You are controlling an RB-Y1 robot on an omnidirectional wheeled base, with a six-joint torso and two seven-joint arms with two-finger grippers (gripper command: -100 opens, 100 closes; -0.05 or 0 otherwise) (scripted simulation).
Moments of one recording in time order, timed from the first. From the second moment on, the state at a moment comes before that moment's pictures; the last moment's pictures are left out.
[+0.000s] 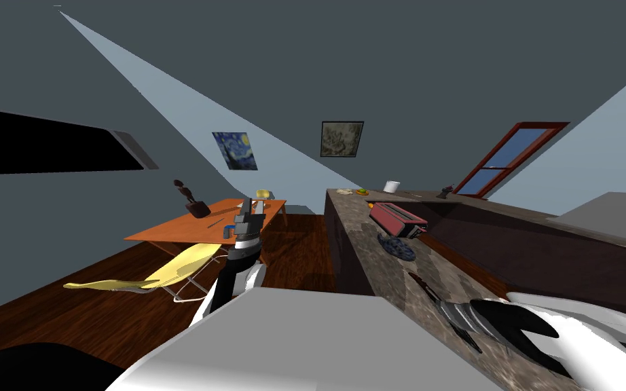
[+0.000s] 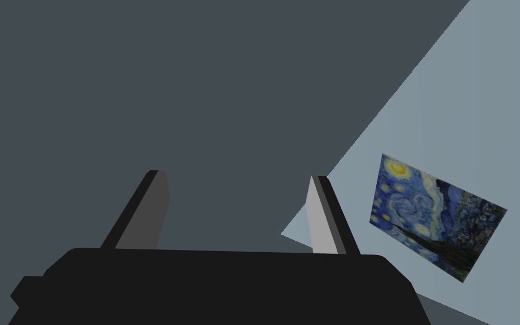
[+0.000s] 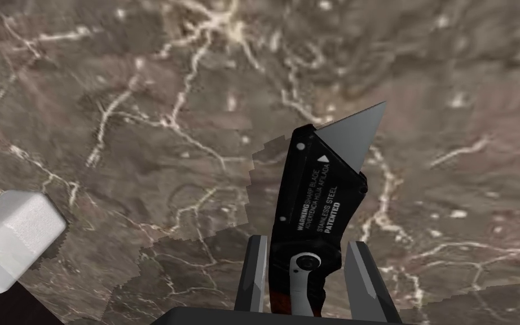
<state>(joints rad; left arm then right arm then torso) 0.46 0.01 -0.03 -2.34 0.00 -0.58 -0.07 0.98 -1.92 0.23 -1.88 -0.63 0.21 0.44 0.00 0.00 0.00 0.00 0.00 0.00</state>
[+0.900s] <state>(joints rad) 0.46 0.01 -0.03 -2.34 0.00 -0.58 -0.07 0.93 -2.00 0.19 -1.88 -0.62 0.22 0.44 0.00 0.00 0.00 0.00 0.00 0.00</state>
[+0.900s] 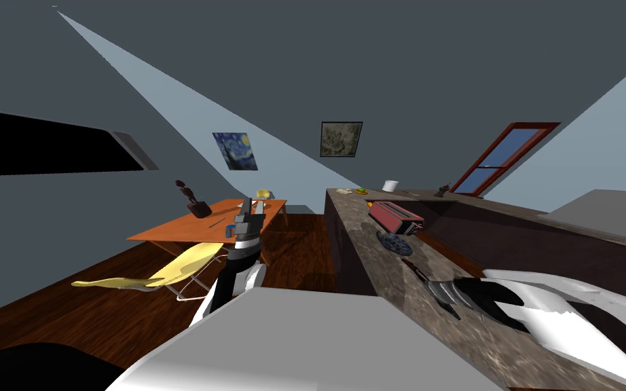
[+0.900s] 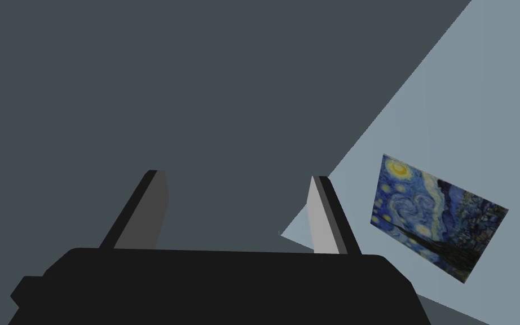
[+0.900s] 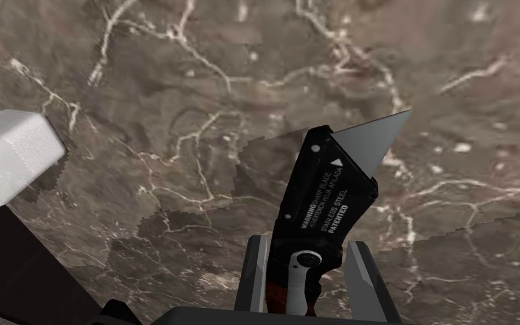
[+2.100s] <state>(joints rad) 0.46 0.01 -0.03 -2.34 0.00 -0.58 -0.07 0.94 -2.10 0.12 -1.78 -0.45 0.23 0.35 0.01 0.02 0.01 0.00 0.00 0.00</state>
